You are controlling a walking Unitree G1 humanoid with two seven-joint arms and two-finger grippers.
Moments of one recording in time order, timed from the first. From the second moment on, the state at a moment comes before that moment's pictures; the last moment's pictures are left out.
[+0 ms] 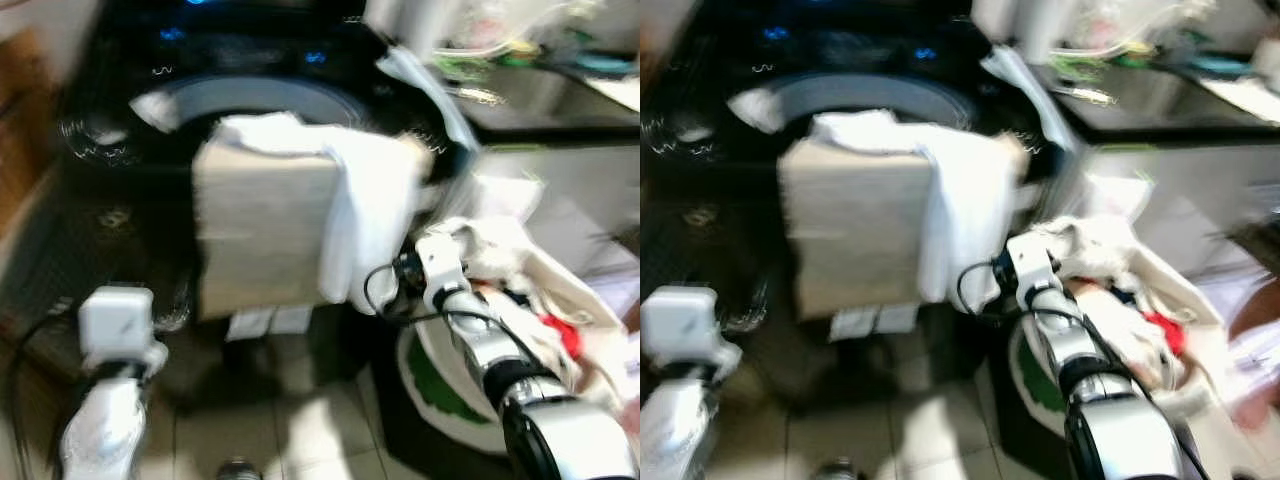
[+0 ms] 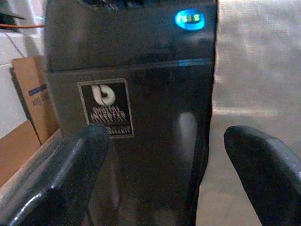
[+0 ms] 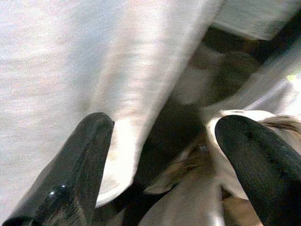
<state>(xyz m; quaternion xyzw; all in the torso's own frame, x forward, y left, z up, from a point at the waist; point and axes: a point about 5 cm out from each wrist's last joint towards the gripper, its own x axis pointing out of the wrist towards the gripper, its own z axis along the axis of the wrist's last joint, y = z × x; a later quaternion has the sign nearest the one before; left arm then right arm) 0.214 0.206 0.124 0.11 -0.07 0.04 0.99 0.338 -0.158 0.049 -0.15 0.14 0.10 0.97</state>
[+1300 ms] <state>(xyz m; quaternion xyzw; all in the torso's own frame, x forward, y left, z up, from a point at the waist) 0.207 0.197 0.159 0.16 -0.07 0.04 0.98 0.331 -0.139 0.031 -0.16 0.22 0.14 0.95</state>
